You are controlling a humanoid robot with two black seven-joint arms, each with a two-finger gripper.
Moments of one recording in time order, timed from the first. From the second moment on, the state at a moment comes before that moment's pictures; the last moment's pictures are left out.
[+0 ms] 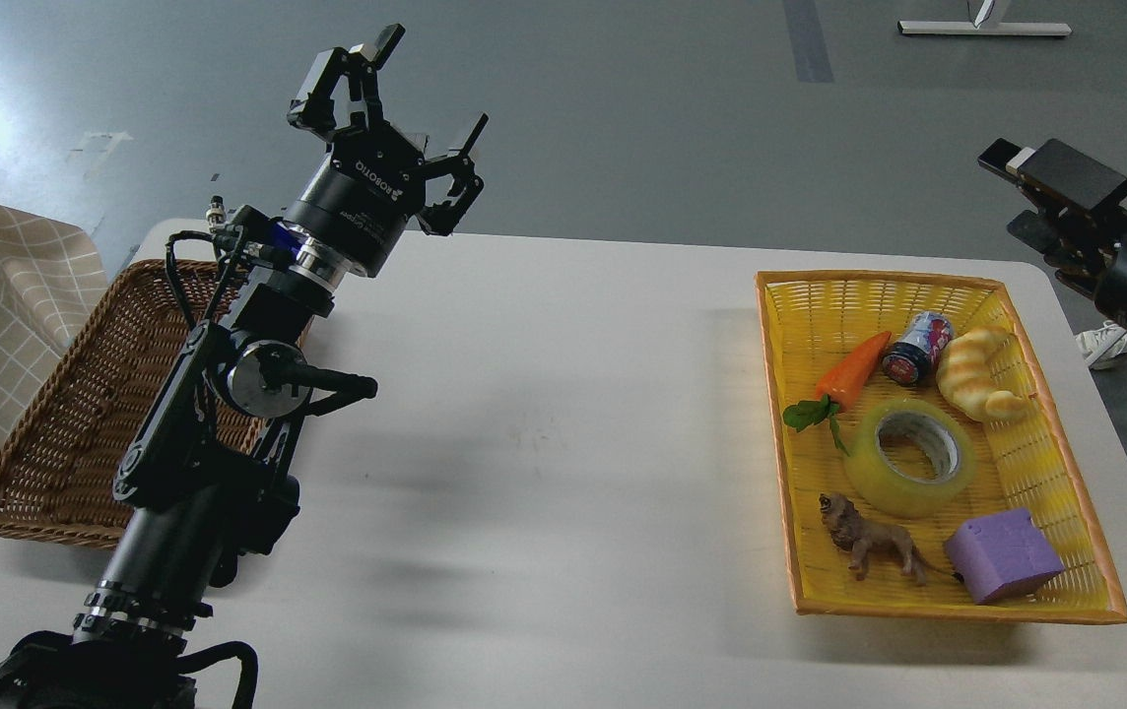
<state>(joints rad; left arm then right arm) -0.46 -0.03 -1.50 -1.18 0.71 -0.47 -0.08 0.24 -0.66 1.49 1.60 -1.34 0.49 -0.17</state>
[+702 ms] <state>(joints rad) -0.46 -0.03 -1.51 -1.18 0.71 -0.47 -0.08 0.18 -0.71 1.54 1.55 -1.44 0.49 0.01</state>
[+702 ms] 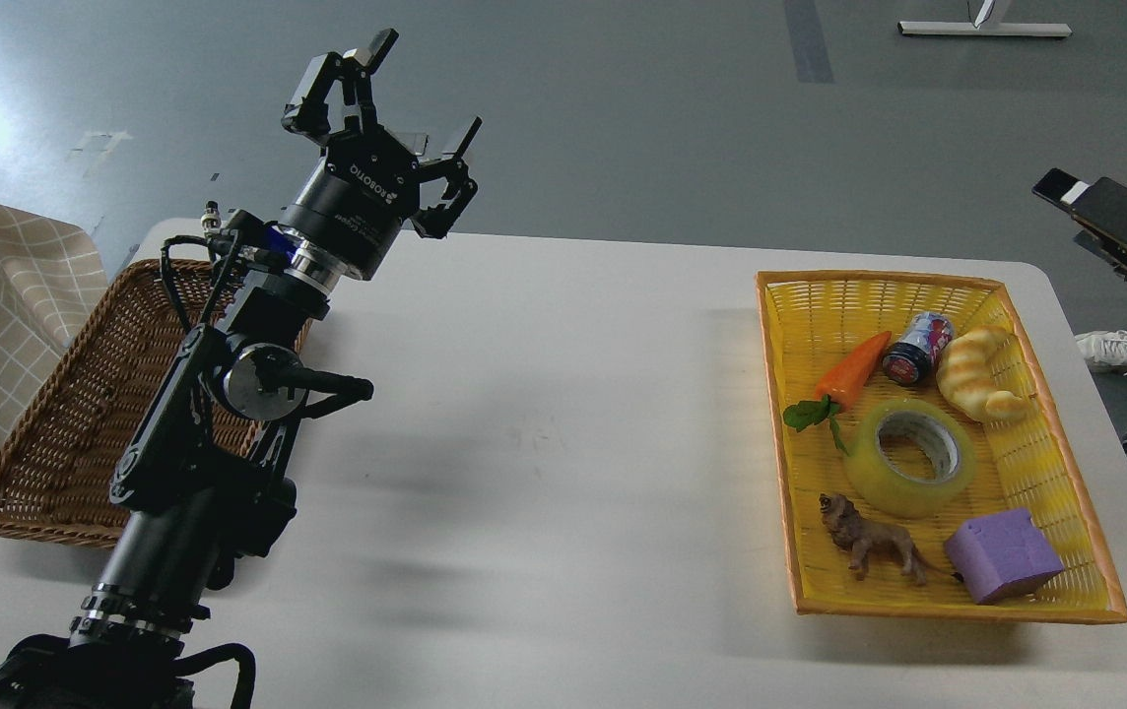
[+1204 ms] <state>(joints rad) -0.46 -0.03 -1.51 -1.18 0.69 -0.47 -0.08 0.14 -0.72 1.53 1.58 -1.60 0.49 -0.06</state>
